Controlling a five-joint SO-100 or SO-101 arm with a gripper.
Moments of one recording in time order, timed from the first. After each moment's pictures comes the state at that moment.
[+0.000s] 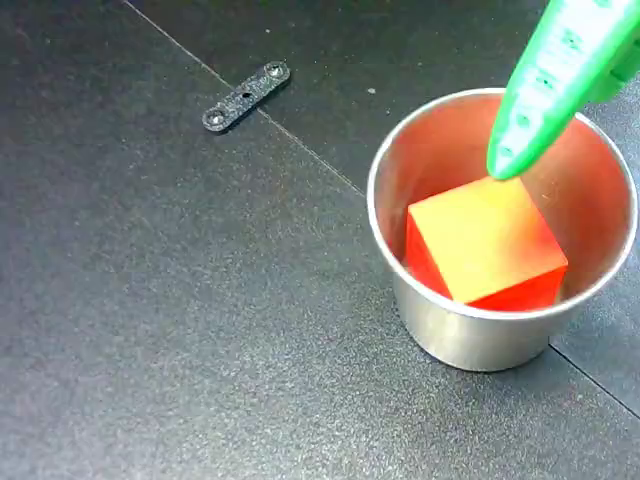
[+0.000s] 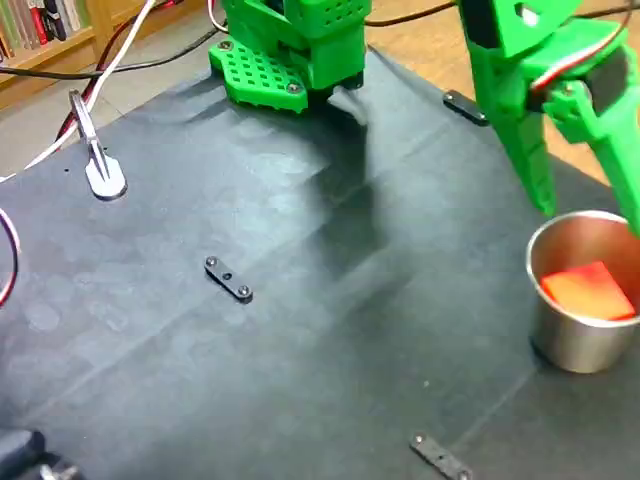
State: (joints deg) arm 7.4 89.1 83.7 62.9 -15.5
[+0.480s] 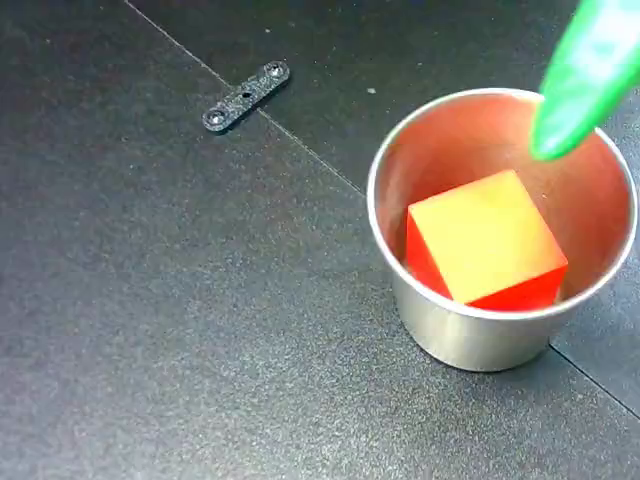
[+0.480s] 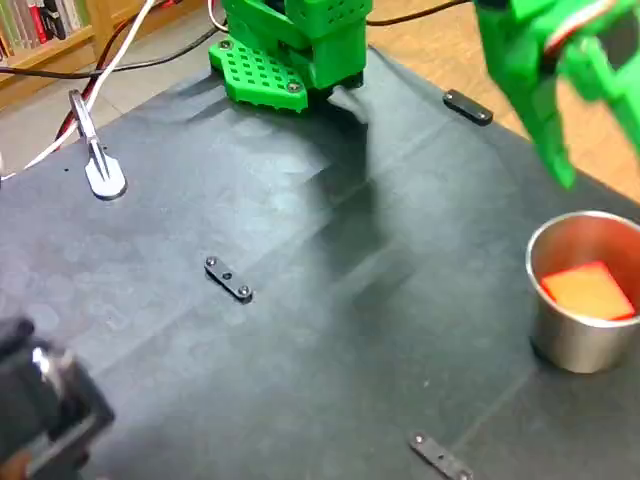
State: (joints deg) arm 4.7 94.7 83.7 63.3 -15.5
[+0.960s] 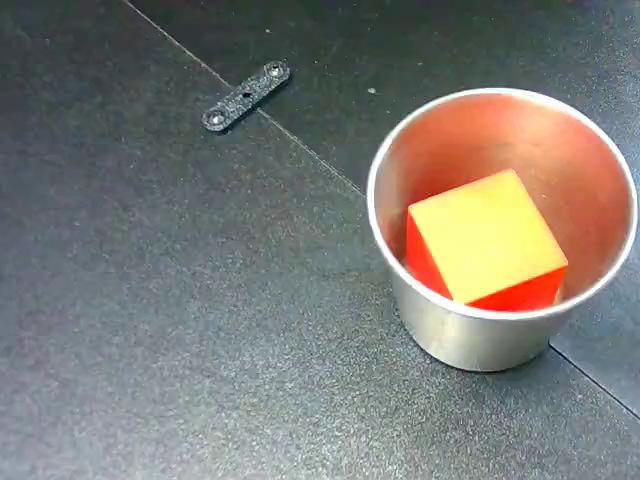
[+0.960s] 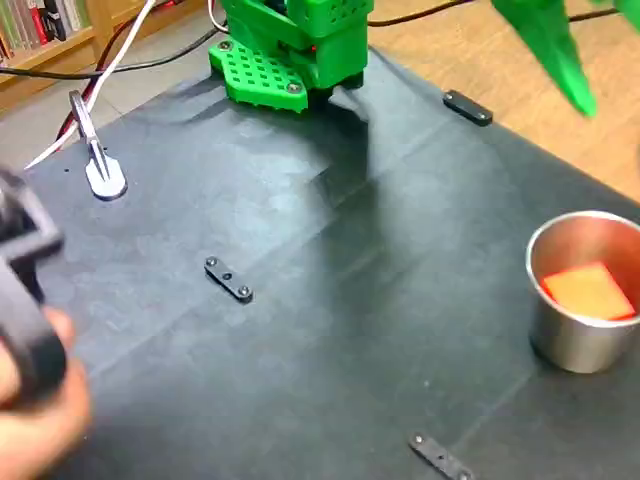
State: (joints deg) arm 3.0 106.9 83.8 64.5 -15.5
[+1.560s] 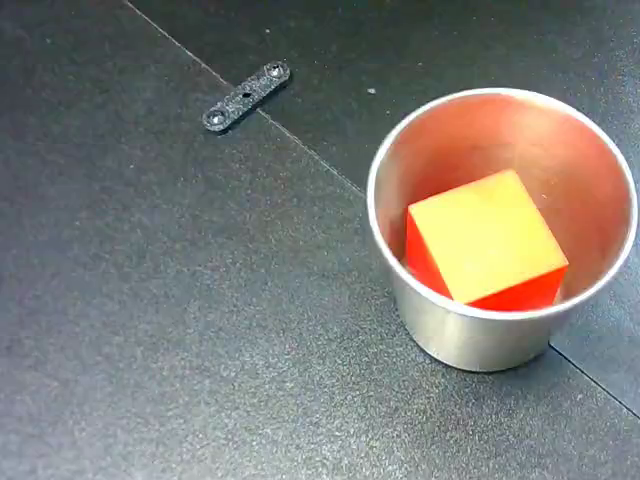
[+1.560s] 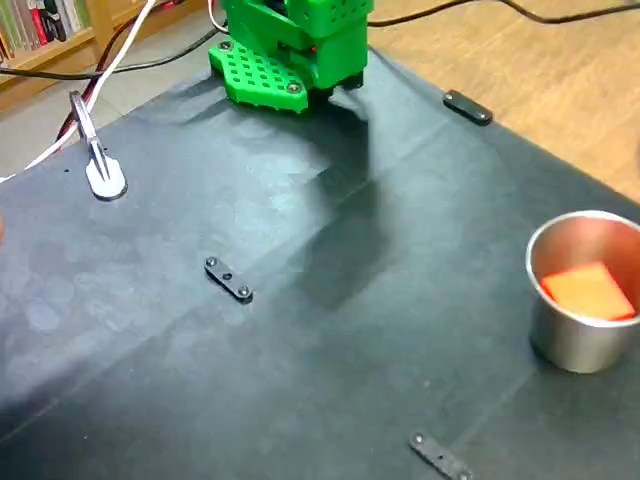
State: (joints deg) arm 2.8 126.2 84.2 79.5 1.2
